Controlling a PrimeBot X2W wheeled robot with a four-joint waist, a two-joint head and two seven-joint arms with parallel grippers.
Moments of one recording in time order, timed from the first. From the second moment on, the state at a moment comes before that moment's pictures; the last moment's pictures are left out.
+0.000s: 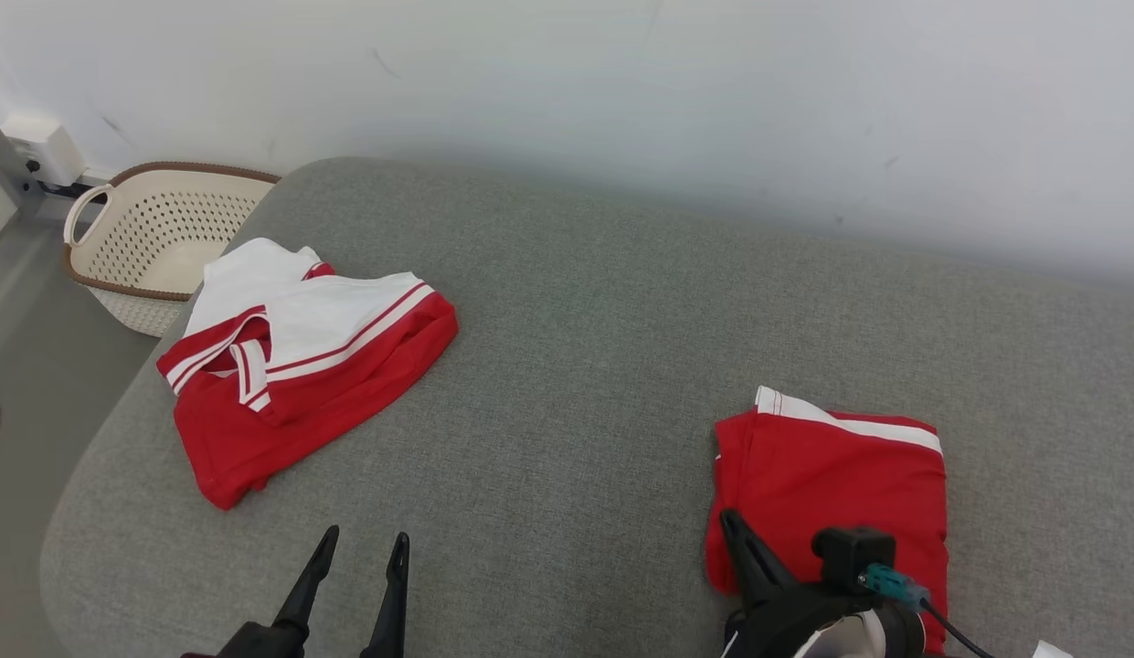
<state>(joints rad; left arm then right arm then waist) -0.09 0.05 -0.14 0.13 -0.08 -0.02 -0.26 -0.33 -0.07 0.49 0.69 0.45 0.13 -0.26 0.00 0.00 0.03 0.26</state>
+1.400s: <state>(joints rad) -0.06 0.05 -0.08 0.09 -0.08 0.00 -0.26 -0.25 -0.31 0.27 0.53 0.65 0.13 -0.22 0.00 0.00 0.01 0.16</state>
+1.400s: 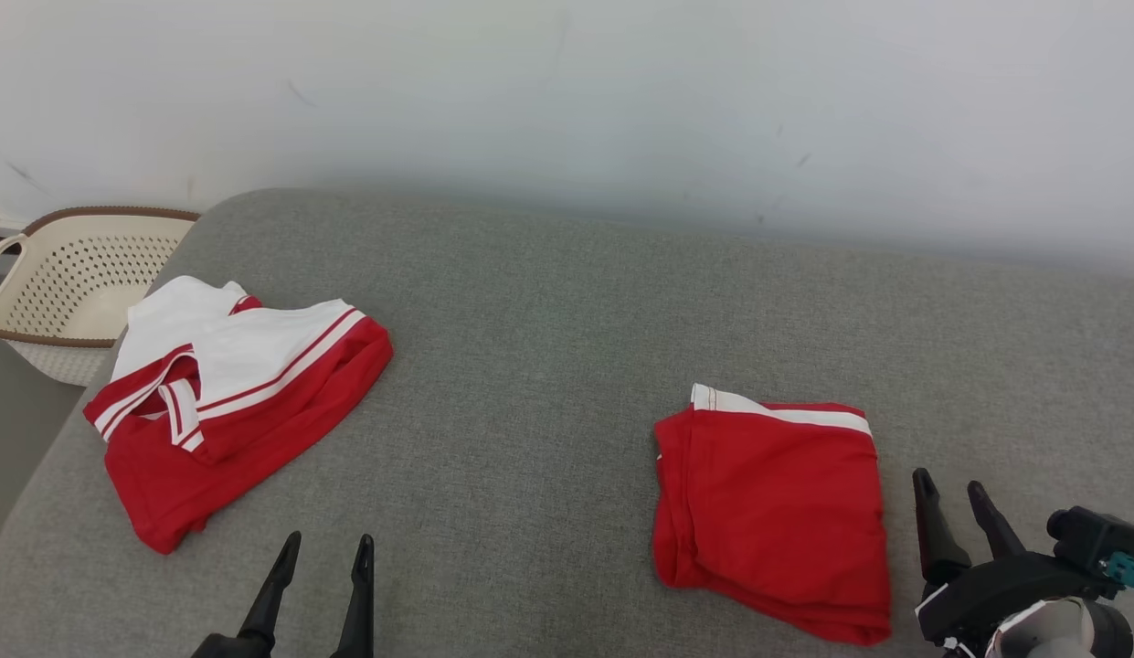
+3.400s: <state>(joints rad) -0.12 0.06 -0.03 -0.10 -0.09 -0.01 -0.26 -0.91 -0.64 1.02 0.81 0.84 0.13 -0.15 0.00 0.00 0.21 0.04</state>
